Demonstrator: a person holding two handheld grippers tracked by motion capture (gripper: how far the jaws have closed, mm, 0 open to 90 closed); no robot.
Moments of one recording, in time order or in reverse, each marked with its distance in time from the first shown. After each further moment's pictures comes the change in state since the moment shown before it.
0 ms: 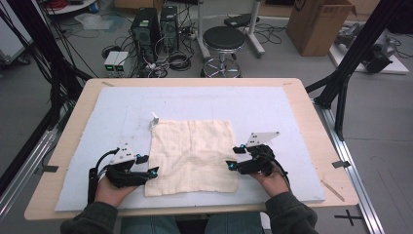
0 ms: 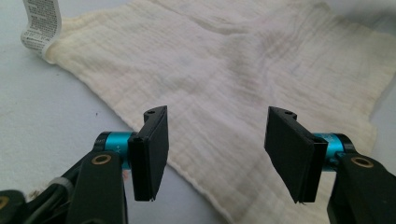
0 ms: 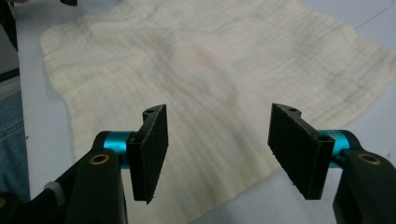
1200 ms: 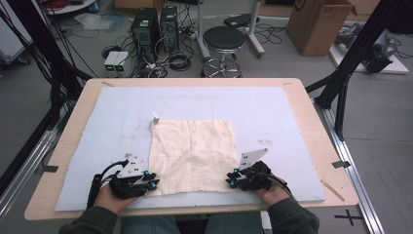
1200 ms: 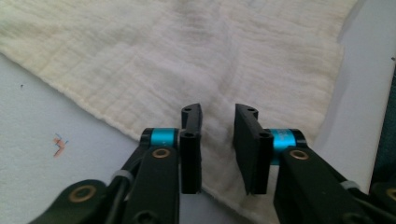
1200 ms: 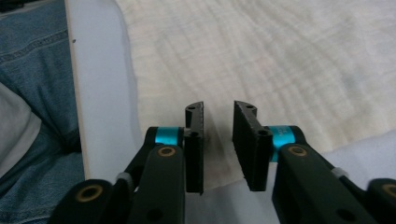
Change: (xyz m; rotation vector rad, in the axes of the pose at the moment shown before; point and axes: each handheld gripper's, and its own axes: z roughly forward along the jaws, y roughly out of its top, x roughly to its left) left arm -0.016 -0.017 0.007 0.125 -0.103 0.142; right arm 0.030 -0.024 0.009 0.175 0.106 -0.169
